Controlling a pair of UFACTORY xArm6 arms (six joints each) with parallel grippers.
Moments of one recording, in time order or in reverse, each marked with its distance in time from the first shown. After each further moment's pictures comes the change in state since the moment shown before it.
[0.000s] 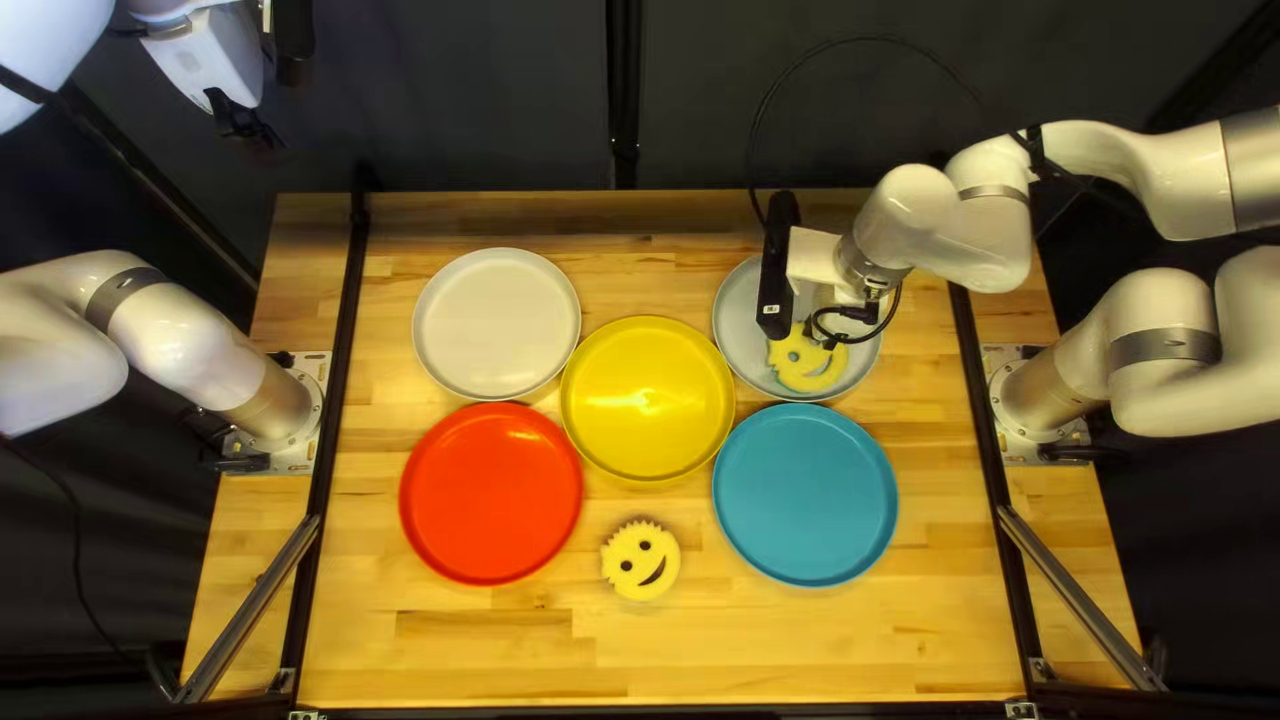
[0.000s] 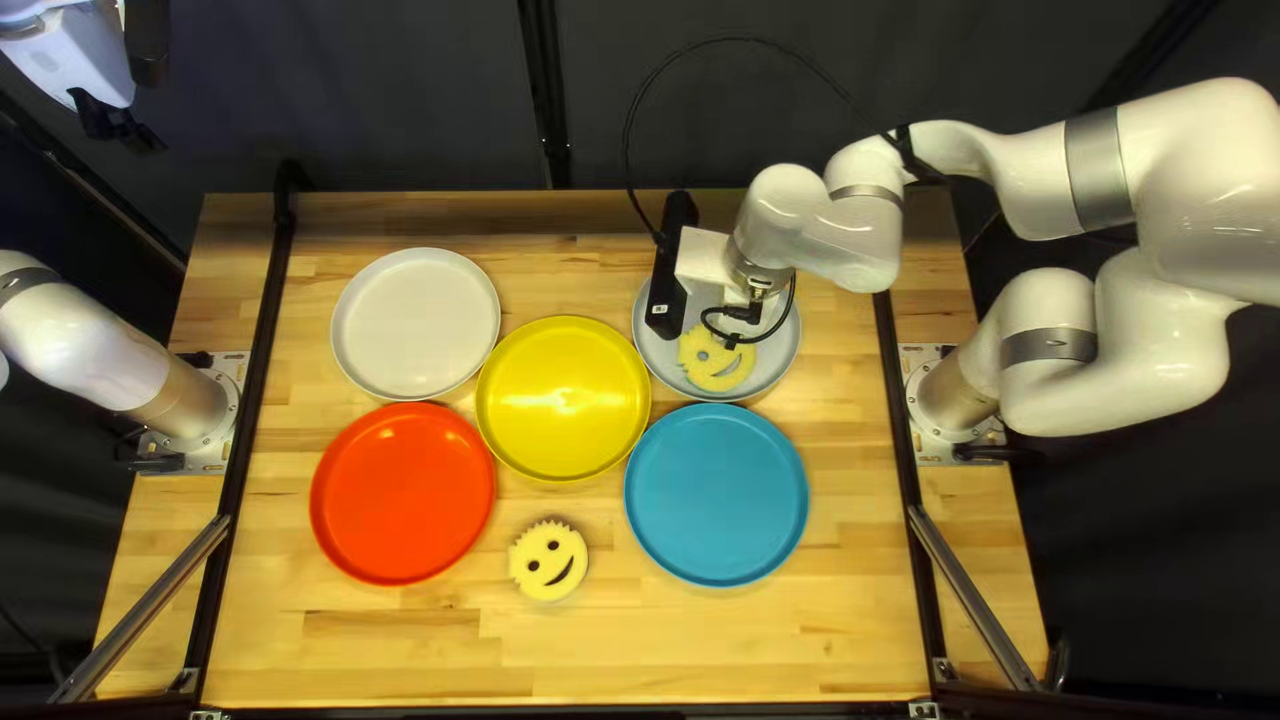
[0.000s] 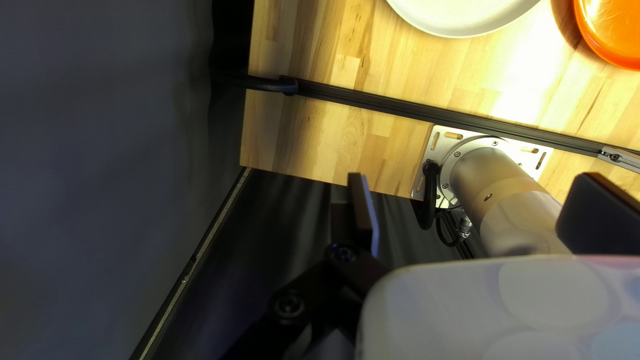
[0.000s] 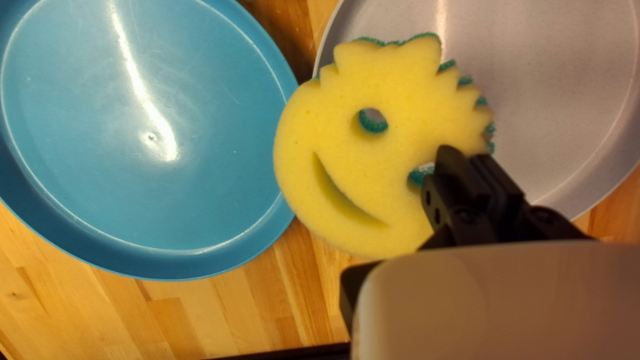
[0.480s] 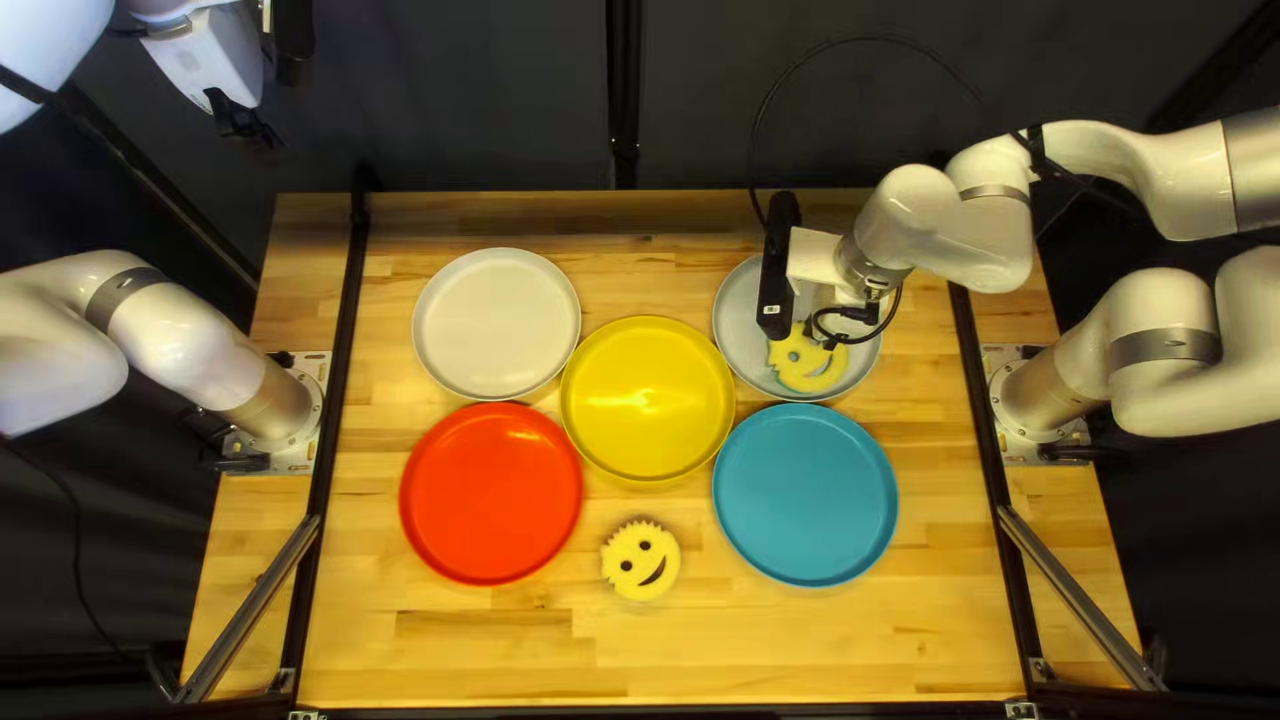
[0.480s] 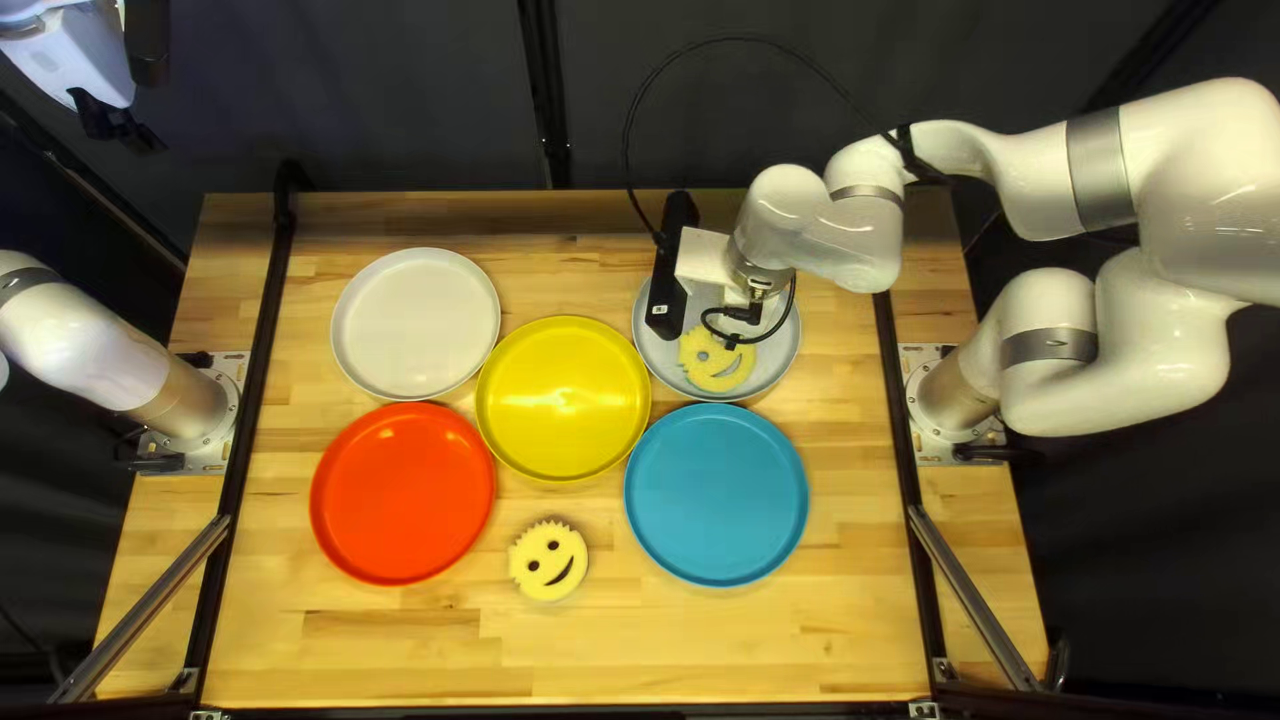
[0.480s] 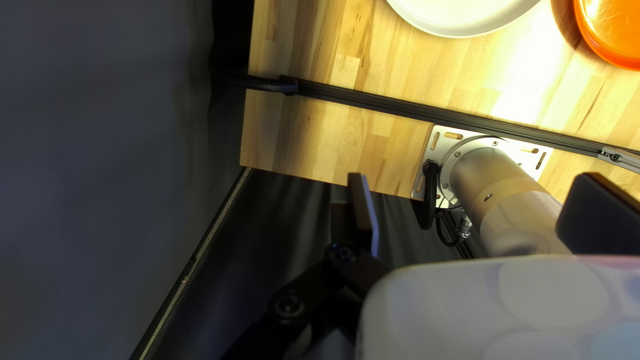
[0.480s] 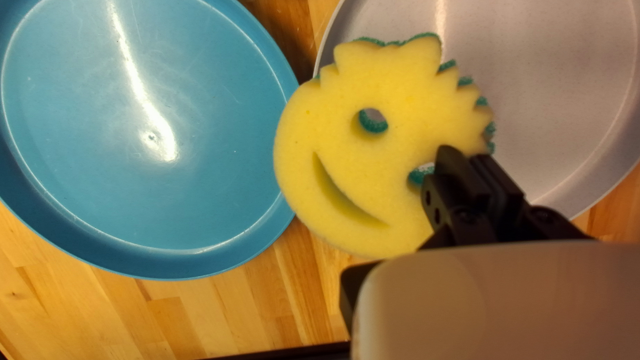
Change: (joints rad) left arm 0.000 0.000 0.000 0.000 0.000 0.000; right arm 0.048 0.000 0.001 -0.014 0.004 0.059
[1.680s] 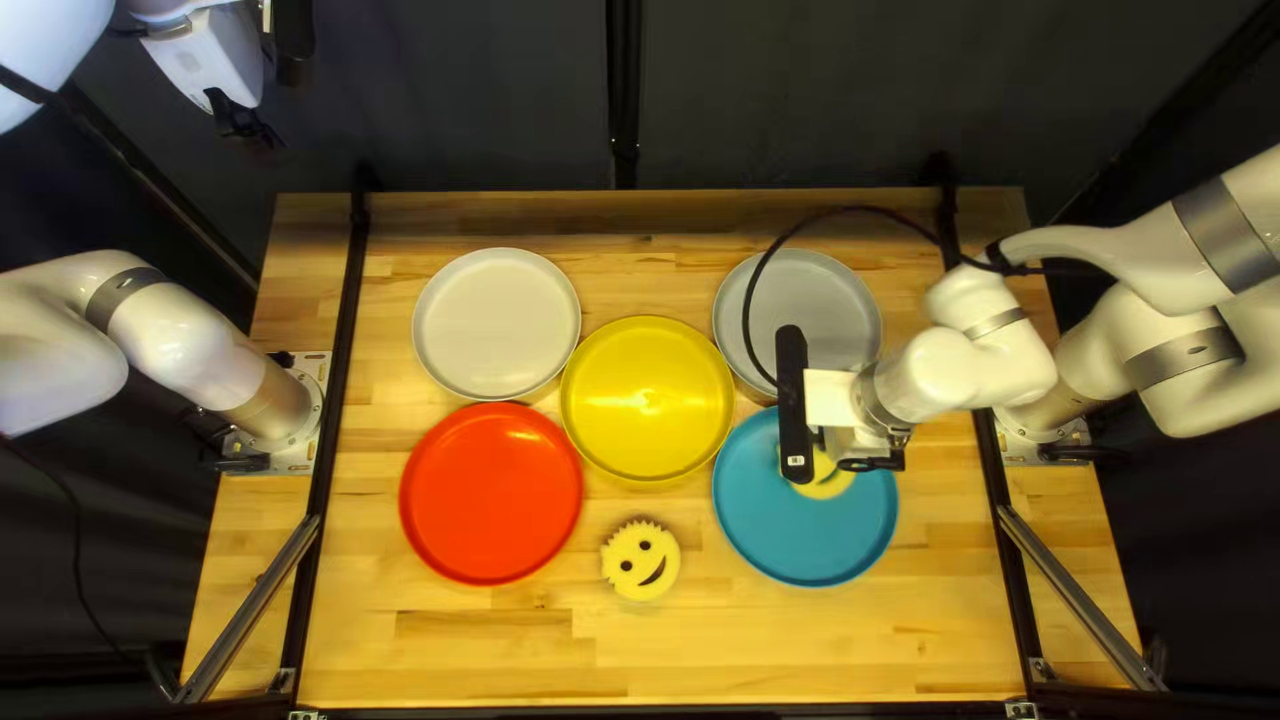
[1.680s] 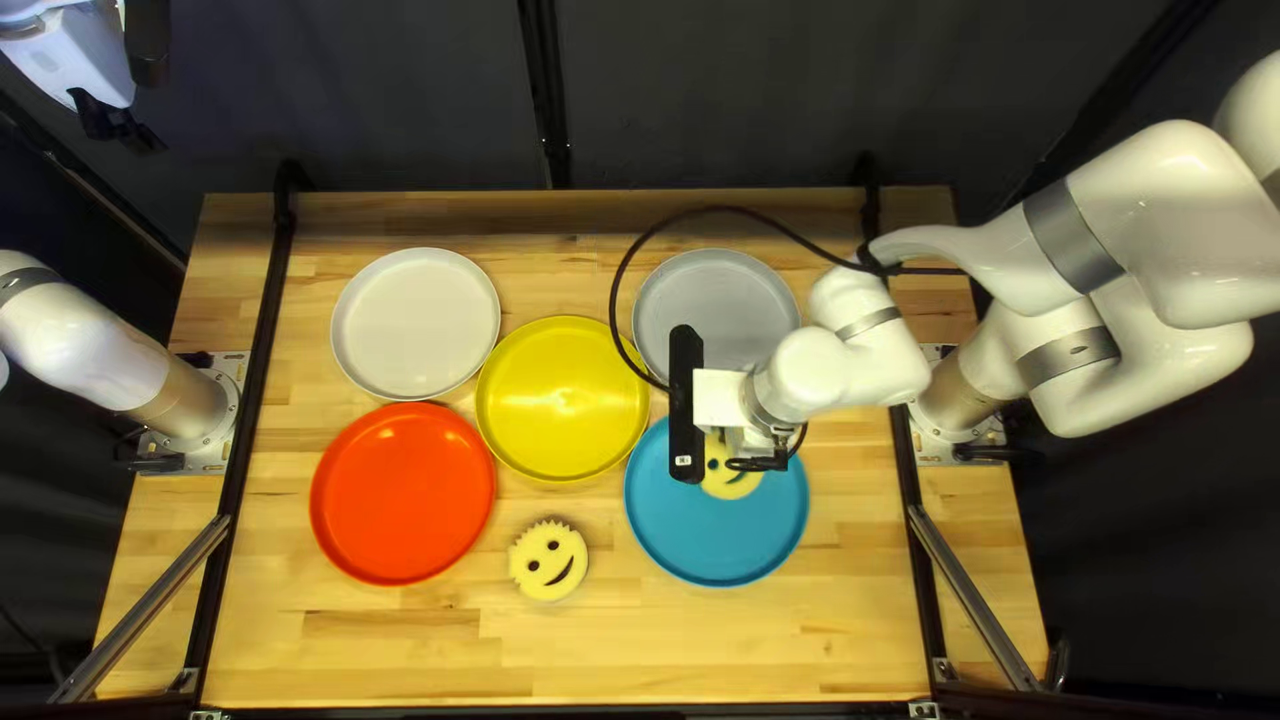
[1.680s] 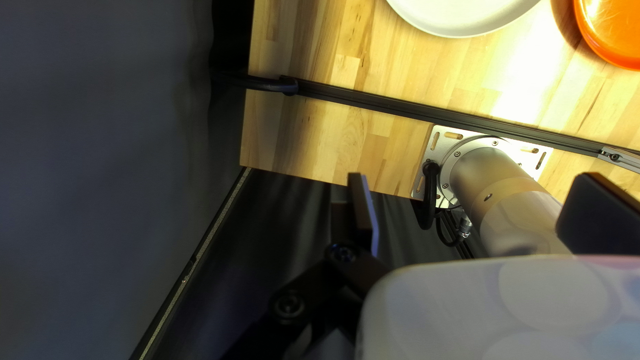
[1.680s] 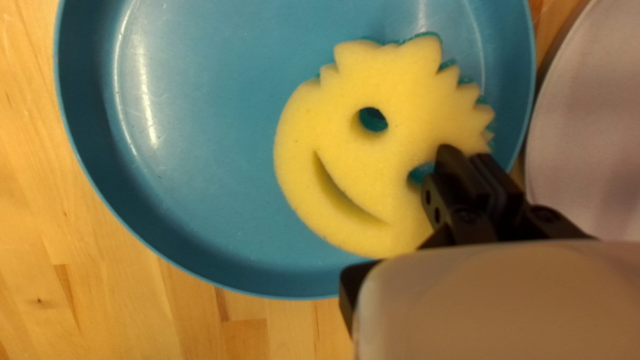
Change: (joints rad) left arm 0.000 0.000 0.000 0.000 0.000 0.000; right arm 0.426 0.122 0.132 -0.187 -0.265 0.410
